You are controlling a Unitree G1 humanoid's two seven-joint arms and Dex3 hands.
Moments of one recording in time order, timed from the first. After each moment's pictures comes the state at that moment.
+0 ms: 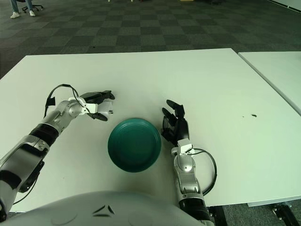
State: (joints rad) left arm -0.56 0.39 -0.42 0.74 0.66 -0.30 -0.28; right arm 0.21 0.02 0.05 0.16 -0.09 -0.39 -0.12
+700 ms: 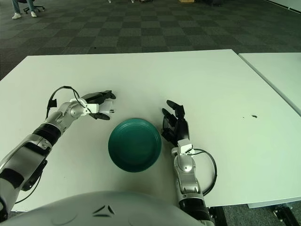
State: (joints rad) left arm -0.57 0.37 -0.44 0.80 0.64 -0.30 -0.23; right arm 0.21 0.02 0.05 0.17 -0.09 -0.39 -0.12
